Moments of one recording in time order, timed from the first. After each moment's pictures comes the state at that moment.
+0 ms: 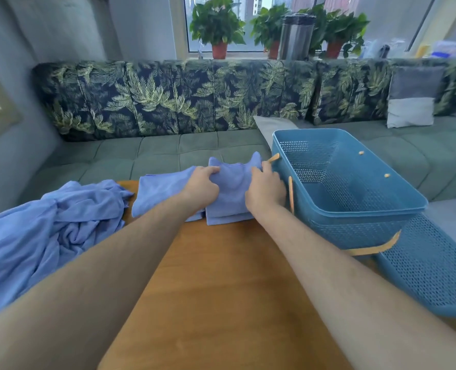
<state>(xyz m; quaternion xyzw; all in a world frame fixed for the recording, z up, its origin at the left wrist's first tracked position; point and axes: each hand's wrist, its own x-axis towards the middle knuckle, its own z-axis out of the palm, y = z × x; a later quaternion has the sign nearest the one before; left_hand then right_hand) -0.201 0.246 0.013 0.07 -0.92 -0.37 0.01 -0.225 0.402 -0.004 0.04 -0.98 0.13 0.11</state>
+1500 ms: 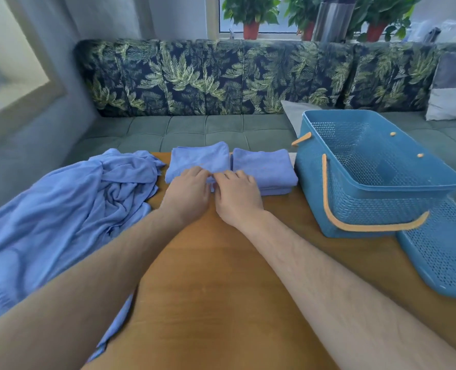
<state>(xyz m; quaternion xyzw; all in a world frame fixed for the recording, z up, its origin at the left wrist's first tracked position) -0.091 0.187 -0.025 -0.01 -0.97 -0.15 0.19 -0.119 0.329 -0.019 0.29 -0.94 0.14 0.11</state>
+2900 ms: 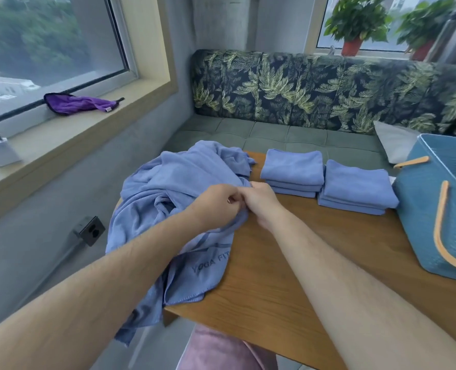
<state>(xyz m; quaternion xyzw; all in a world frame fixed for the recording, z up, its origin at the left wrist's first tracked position) 0.056 0.097 0.010 0.11 -0.94 -0.31 0.11 -0.045 0.191 -0.016 0.14 -0.73 0.60 -0.27</state>
